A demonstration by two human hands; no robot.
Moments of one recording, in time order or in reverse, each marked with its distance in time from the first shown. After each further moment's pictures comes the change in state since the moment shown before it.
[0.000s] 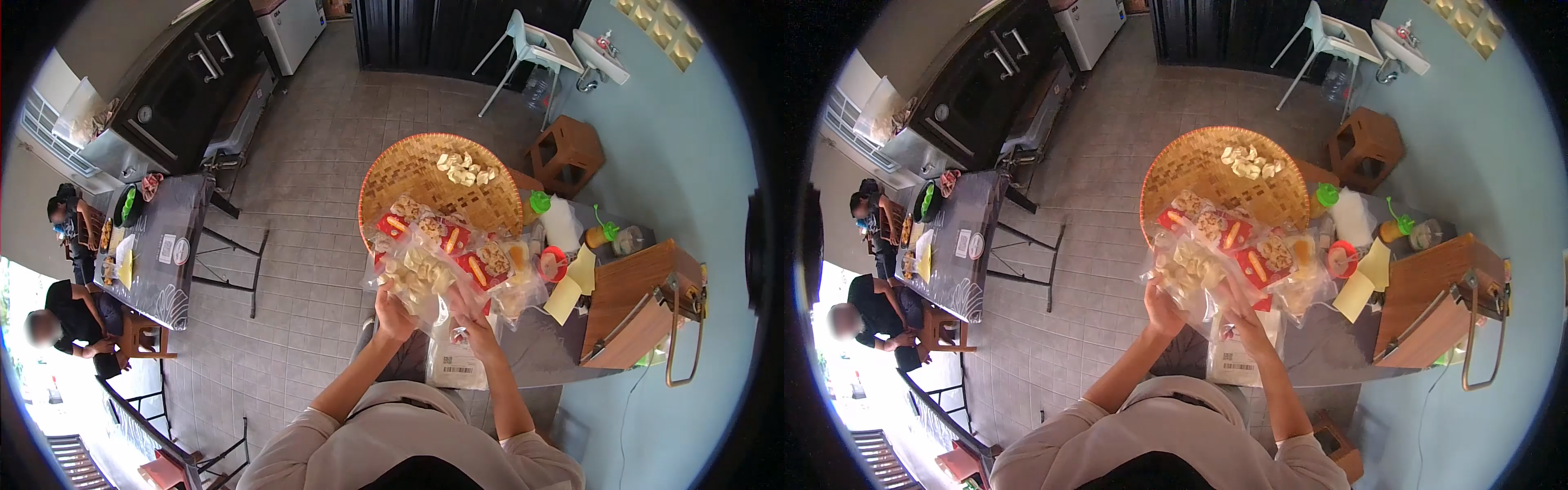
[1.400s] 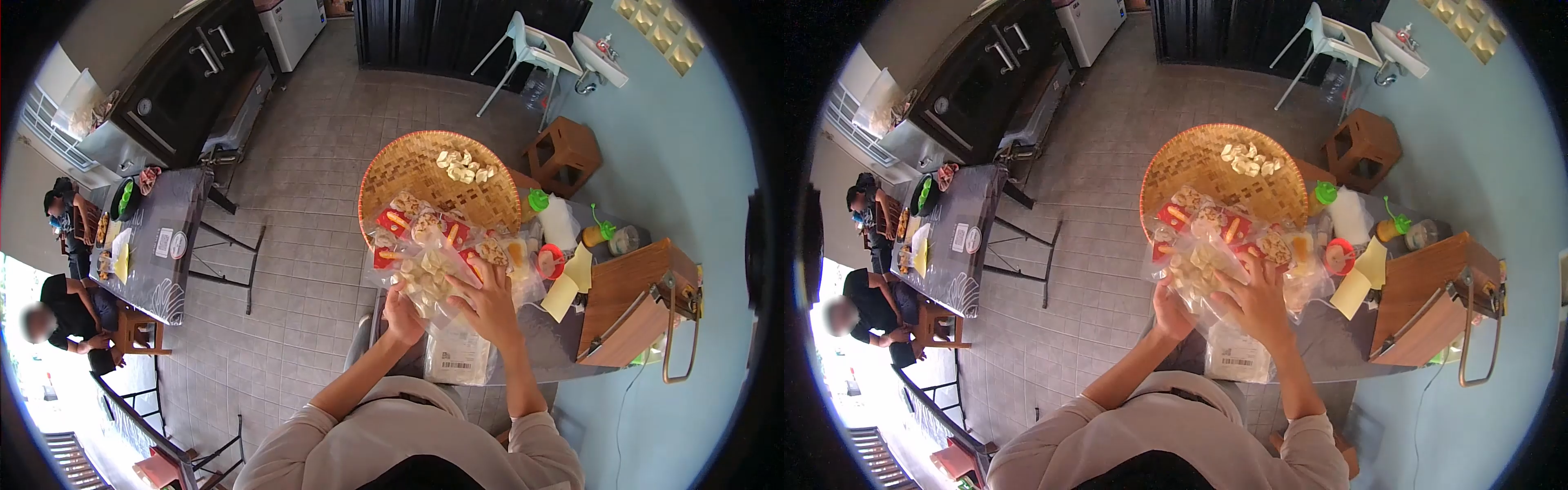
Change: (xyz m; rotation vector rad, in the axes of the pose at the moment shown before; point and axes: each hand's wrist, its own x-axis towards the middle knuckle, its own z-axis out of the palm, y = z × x) left_hand -0.011 -0.014 0.014 -0.036 -0.029 -0.070; right_hand 0.006 -0.078 0.030 -1.580 0.223 -0.509
